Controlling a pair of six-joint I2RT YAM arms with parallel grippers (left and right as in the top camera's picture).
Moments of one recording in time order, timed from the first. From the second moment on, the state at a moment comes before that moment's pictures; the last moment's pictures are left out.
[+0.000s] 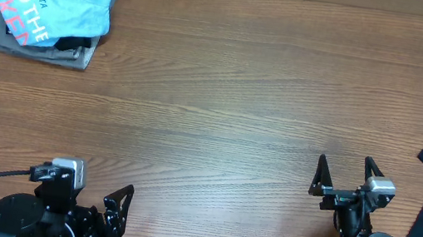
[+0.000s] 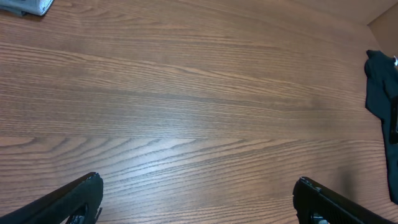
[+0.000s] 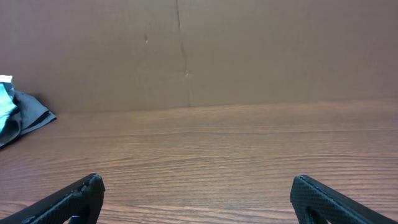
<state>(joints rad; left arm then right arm) -0.11 0.35 0.95 -1.24 0.23 -0.31 -0.08 0.01 0.02 -0.01 -0.21 0.10</state>
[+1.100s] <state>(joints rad) -0.16 0.24 0.85 -0.99 0.21 -0.19 -0.08 0.01 0.02 -0.01 -0.21 0.10</state>
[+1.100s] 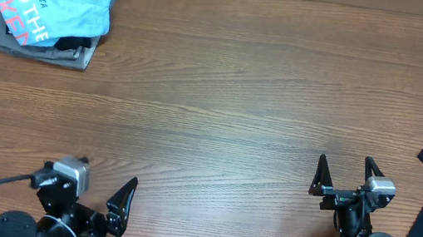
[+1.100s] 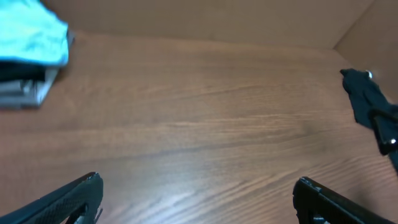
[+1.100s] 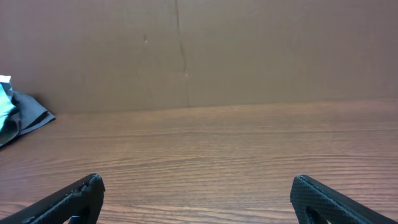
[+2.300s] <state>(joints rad) -0.12 0.02 0.04 0.12 0.20 0.25 -0.08 0.01 0.02 -0.02 -0.20 0.10</state>
